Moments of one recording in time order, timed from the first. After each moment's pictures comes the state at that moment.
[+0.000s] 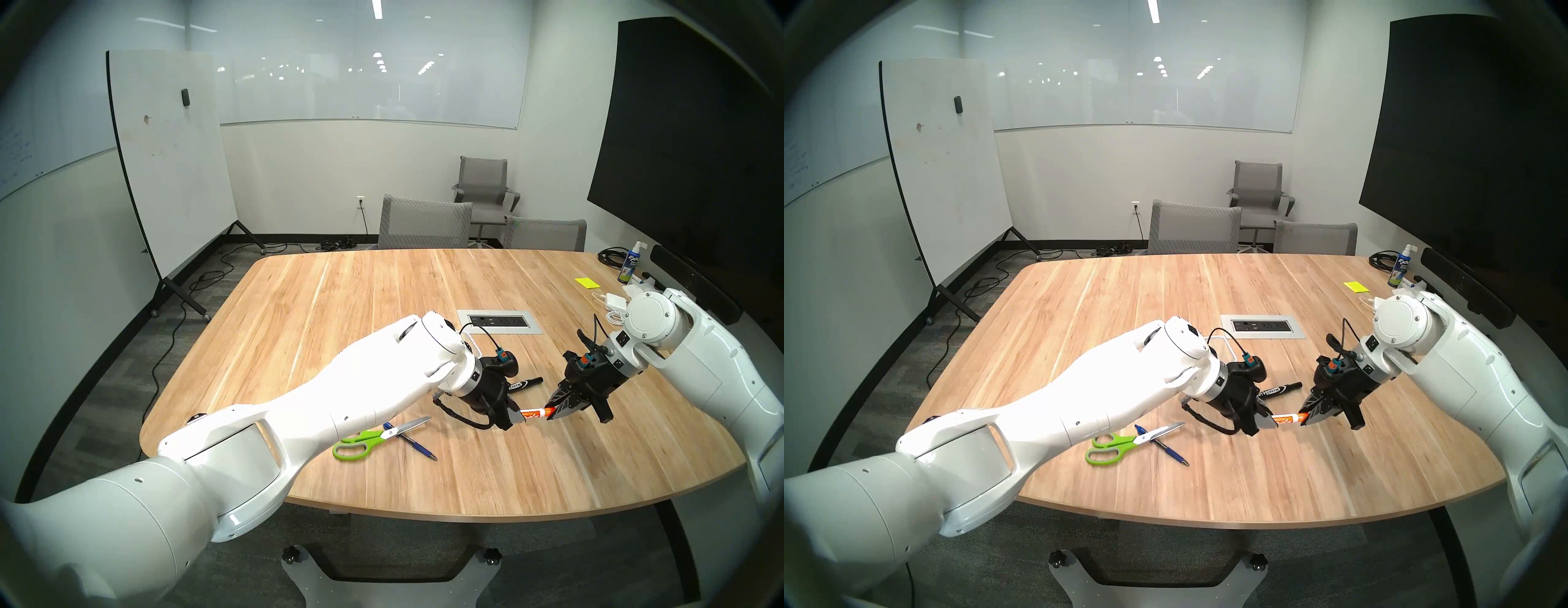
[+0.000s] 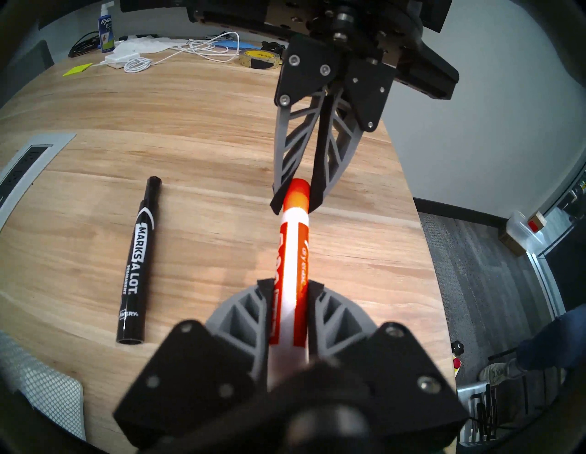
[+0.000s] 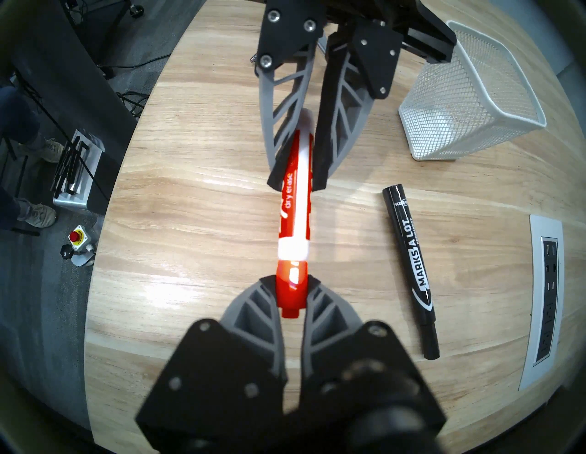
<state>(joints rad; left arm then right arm) 0.73 -1.53 -0.52 -1.07 -0.35 0.60 -0.82 -0.95 -0.52 0.94 -1.45 -0.03 0.04 1.42</state>
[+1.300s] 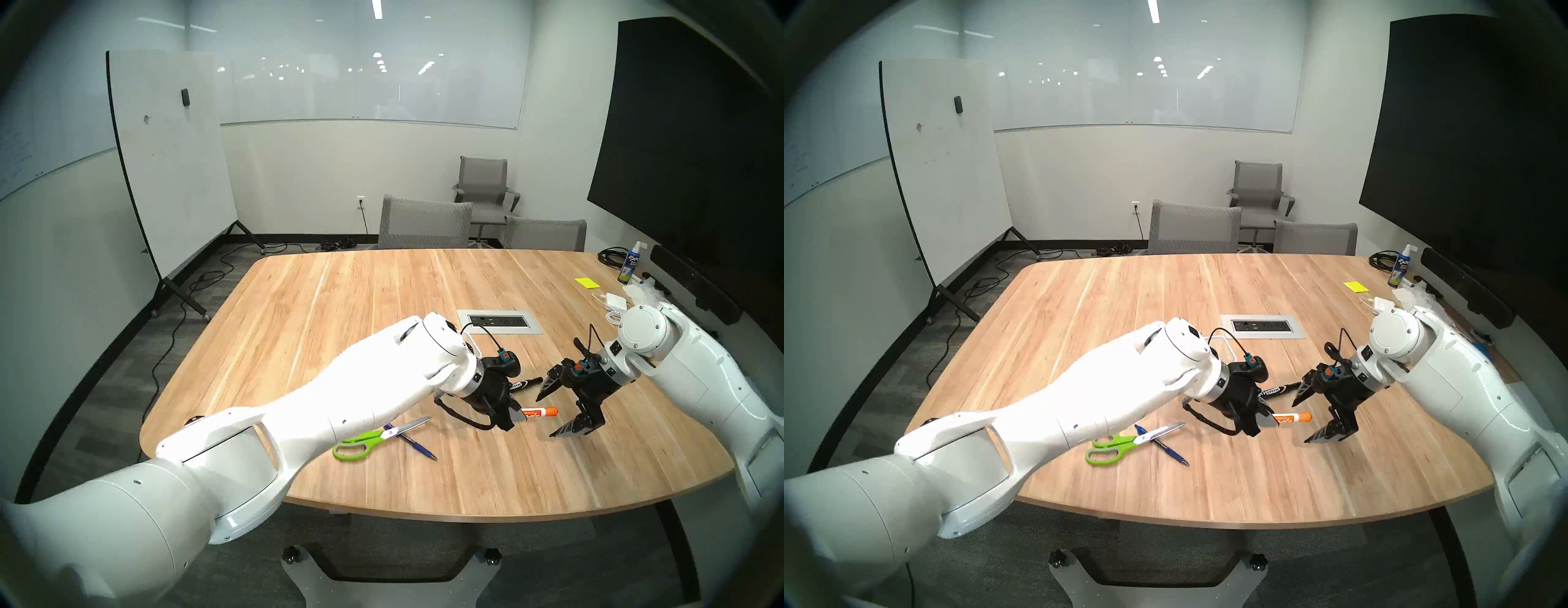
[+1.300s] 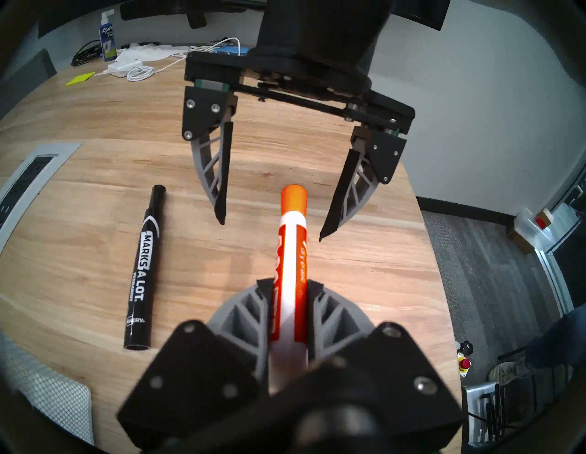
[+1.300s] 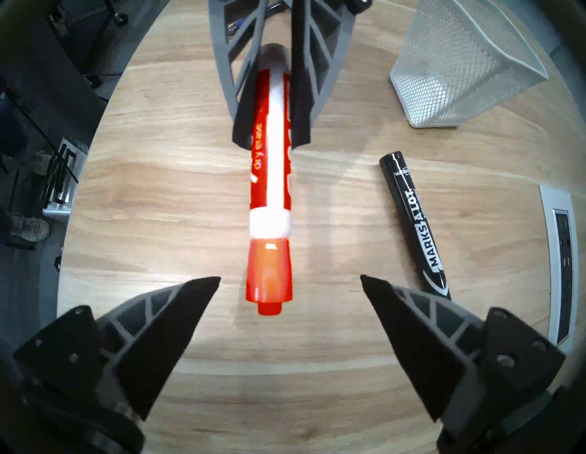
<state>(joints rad) 0.74 -1.51 -0.52 -1.12 -0.34 0.60 -0.79 -0.95 -0.59 0.93 -1.30 -0.06 0.01 1.38</state>
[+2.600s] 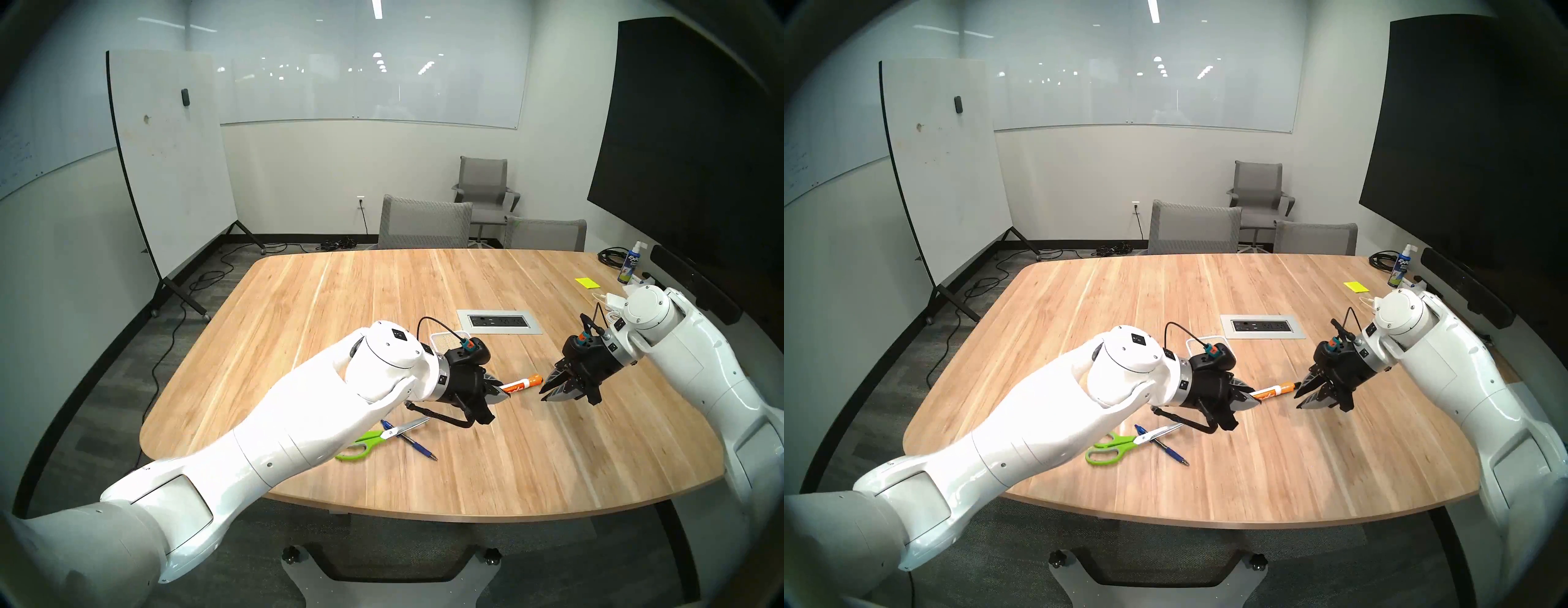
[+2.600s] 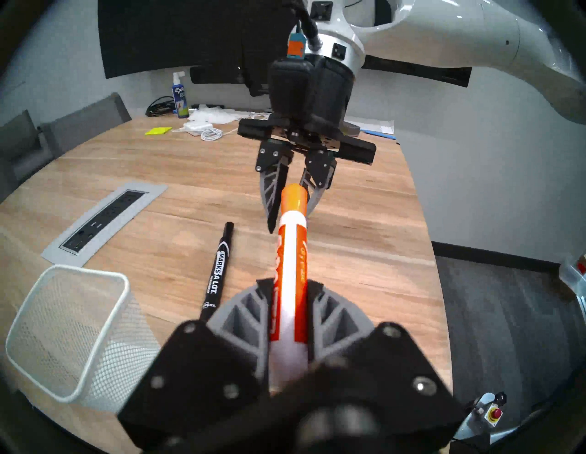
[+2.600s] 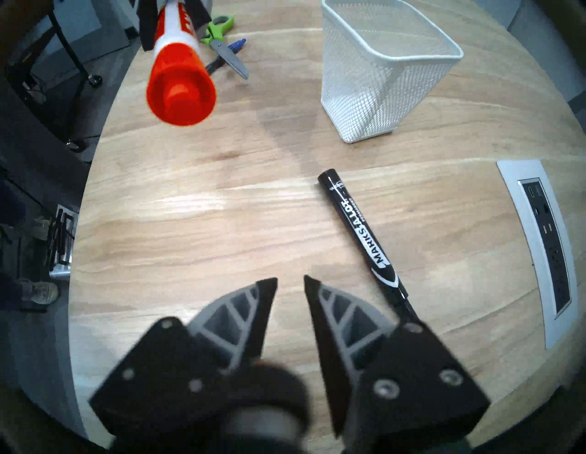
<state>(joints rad) 1.02 -1.25 -0.72 -1.62 -0.39 0.61 -0.51 -0.85 -0.67 1.01 -1.14 -0.01 0.11 1.47</state>
